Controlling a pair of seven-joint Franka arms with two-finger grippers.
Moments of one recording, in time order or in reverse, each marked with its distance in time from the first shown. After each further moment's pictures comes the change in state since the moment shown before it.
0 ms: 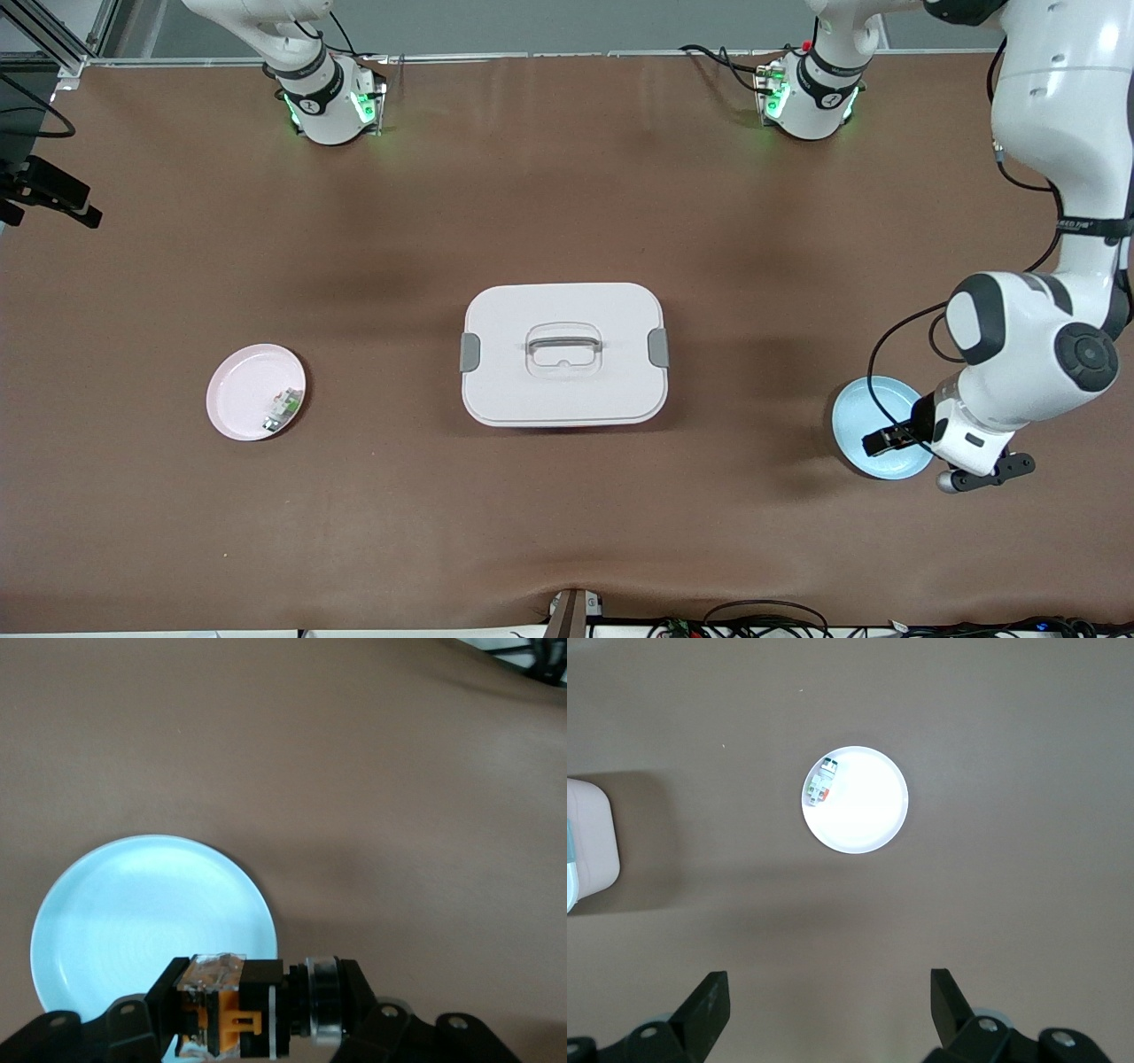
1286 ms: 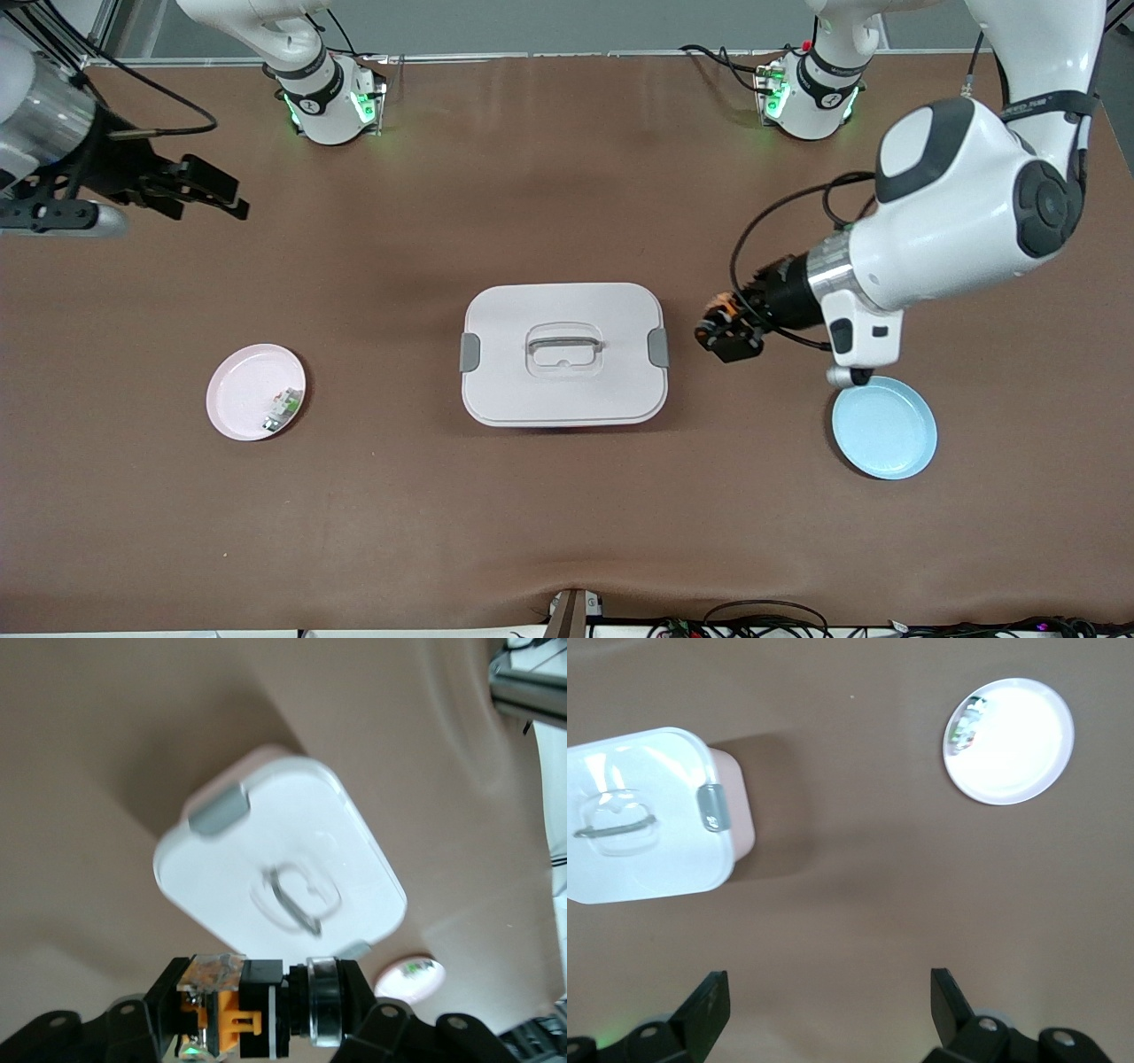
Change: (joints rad) left arm -0.012 -0.164 -0.449 0.169 -0.216 -0.367 -1.145; right arm 0.254 0.017 0.018 -0.023 0.177 -0.001 0.356
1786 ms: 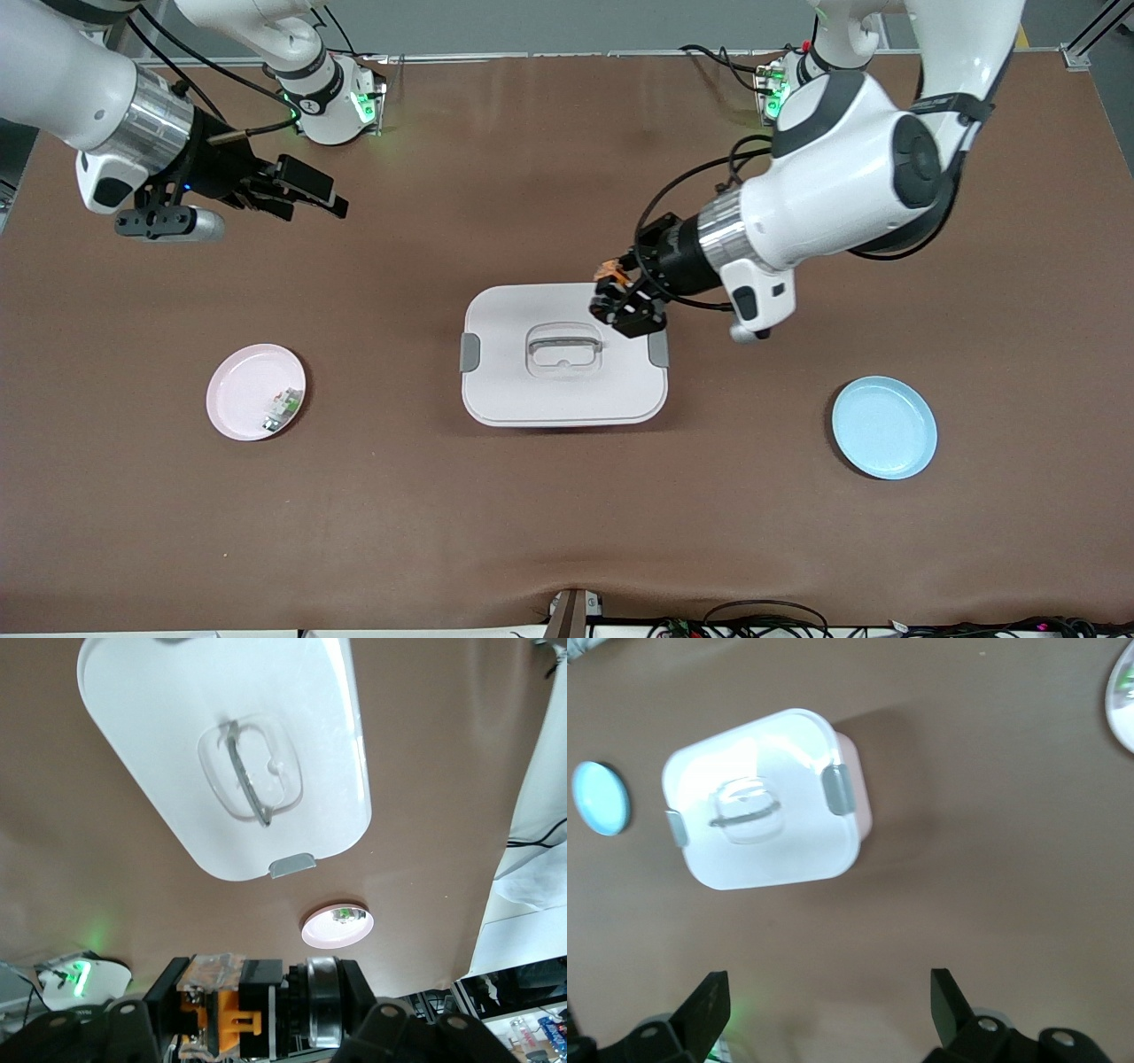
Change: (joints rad) left arm -0.130 0.058 -0.045 0.012 -0.056 0.197 -0.368; right arm 0.075 0.004 -0.005 -0.086 0.258 0.163 0.077
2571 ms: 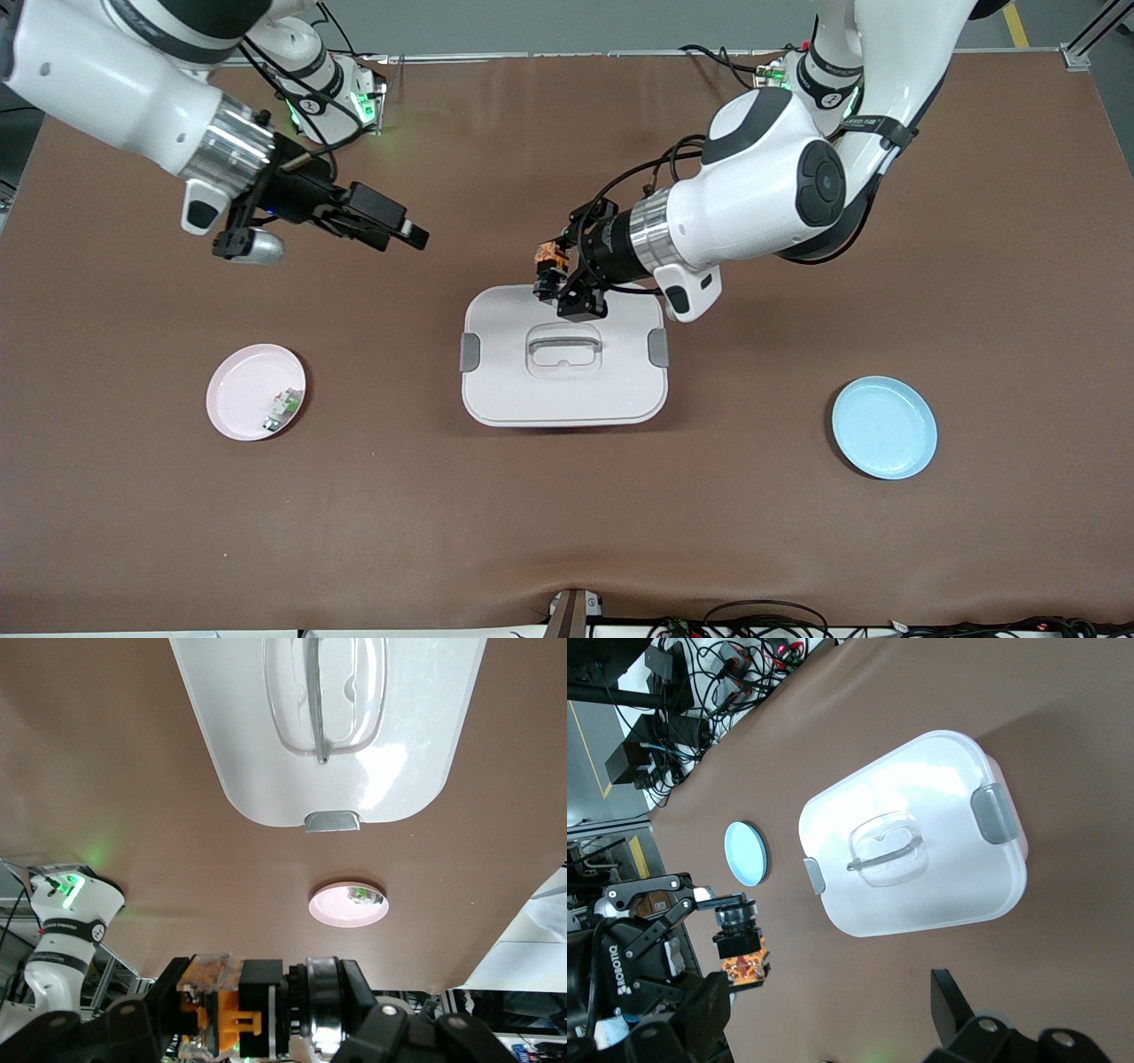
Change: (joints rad) left arm -0.088 0.056 0.000 0.005 -0.061 0.062 -0.227; right arm 0.140 0.027 0.005 -0.124 0.237 0.417 0.097
